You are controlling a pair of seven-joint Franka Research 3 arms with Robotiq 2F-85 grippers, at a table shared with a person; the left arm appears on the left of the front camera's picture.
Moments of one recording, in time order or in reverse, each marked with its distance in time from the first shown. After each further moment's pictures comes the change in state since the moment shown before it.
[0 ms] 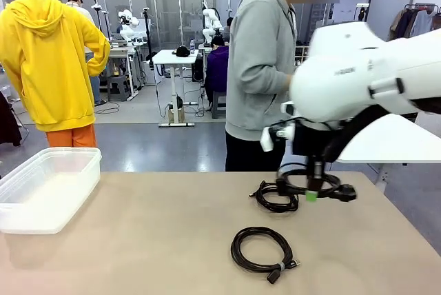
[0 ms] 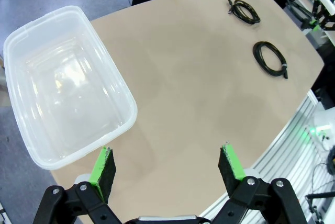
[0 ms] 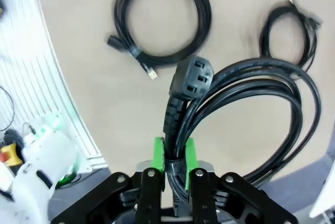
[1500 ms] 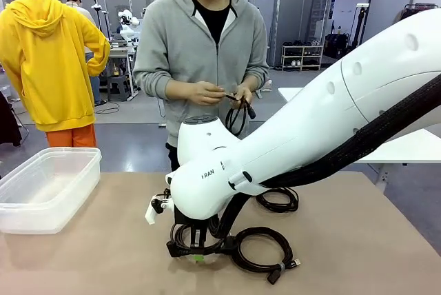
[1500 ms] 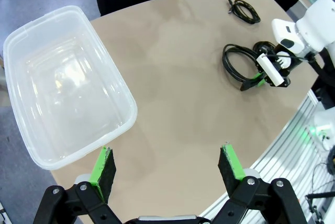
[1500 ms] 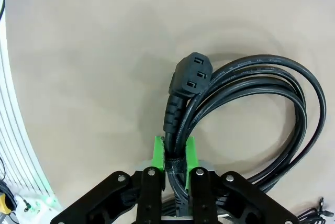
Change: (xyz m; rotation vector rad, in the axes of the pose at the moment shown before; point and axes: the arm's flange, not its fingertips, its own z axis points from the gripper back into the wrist) left arm 0.000 0.000 0.000 0.000 0.001 -0.001; right arm 0.224 0.076 -0.157 0.041 -0.066 0.218
